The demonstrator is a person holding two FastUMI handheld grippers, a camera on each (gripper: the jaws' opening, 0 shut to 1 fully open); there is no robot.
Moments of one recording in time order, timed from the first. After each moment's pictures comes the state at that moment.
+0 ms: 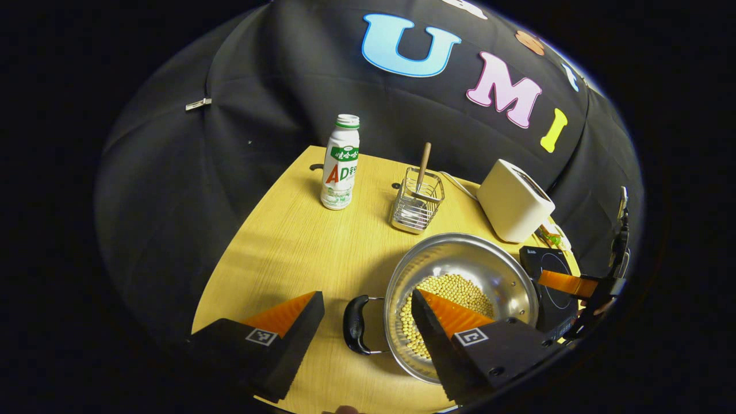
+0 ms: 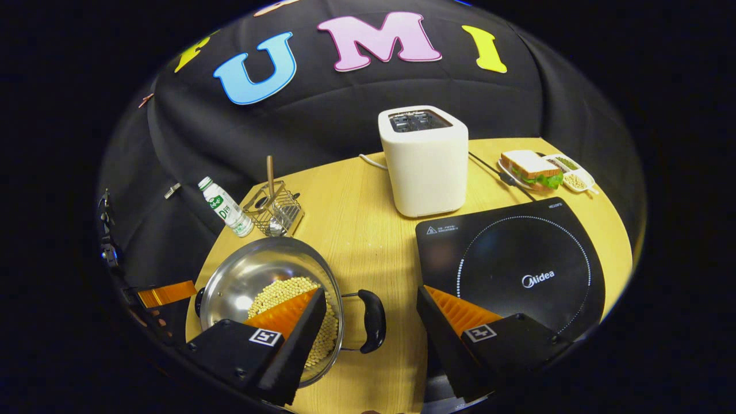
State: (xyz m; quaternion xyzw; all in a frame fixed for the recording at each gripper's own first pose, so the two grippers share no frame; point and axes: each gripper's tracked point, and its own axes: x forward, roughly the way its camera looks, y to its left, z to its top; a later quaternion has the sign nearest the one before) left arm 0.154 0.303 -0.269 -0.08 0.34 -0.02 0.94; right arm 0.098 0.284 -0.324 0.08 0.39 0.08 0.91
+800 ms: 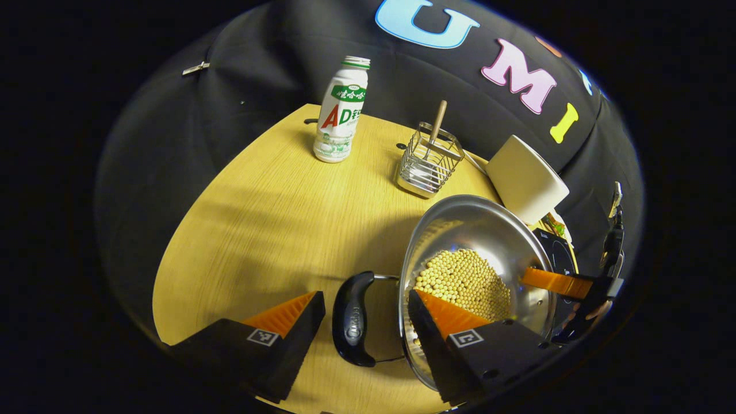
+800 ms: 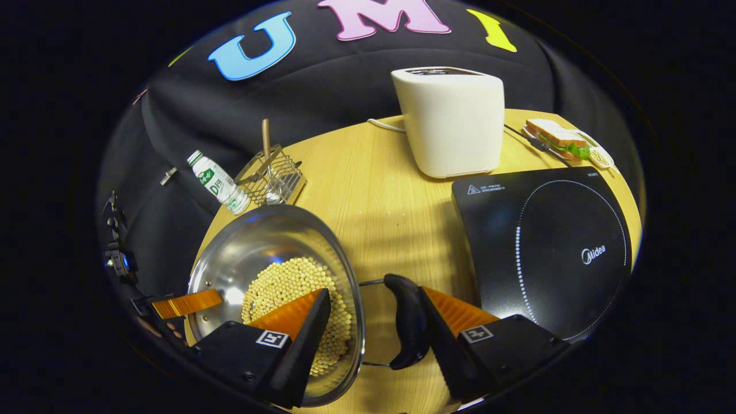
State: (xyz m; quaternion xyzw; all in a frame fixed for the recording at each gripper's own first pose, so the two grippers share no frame) left arm 0.156 0.288 -0.337 -0.13 0.40 -0.03 0.91; right arm 0.088 0.316 -0.388 0.07 0.44 0.10 0.89
